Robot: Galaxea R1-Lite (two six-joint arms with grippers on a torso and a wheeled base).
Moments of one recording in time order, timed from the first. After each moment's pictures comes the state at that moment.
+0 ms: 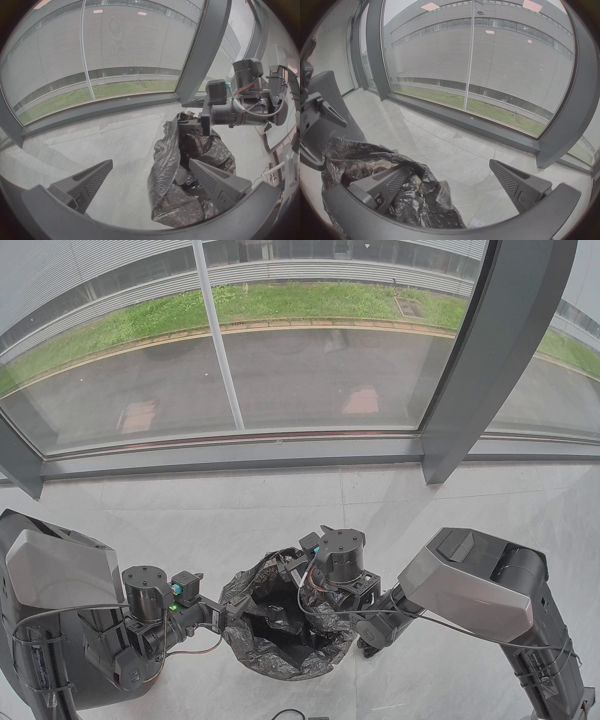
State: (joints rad) left arm -0.38 2.23 -0.31 -1.55 -0.05 0.08; right arm 0.73 2.57 -1.32 -1.05 -0.33 -0.24
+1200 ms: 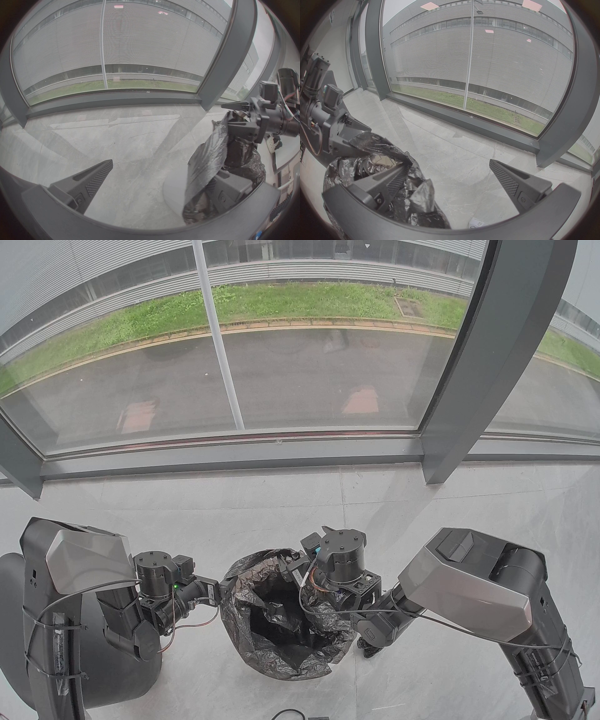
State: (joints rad) left arm -0.25 2.41 -0.59 -1.47 -0.06 -0.03; right arm 0.72 2.57 -1.32 -1.05 -0.33 -0.23
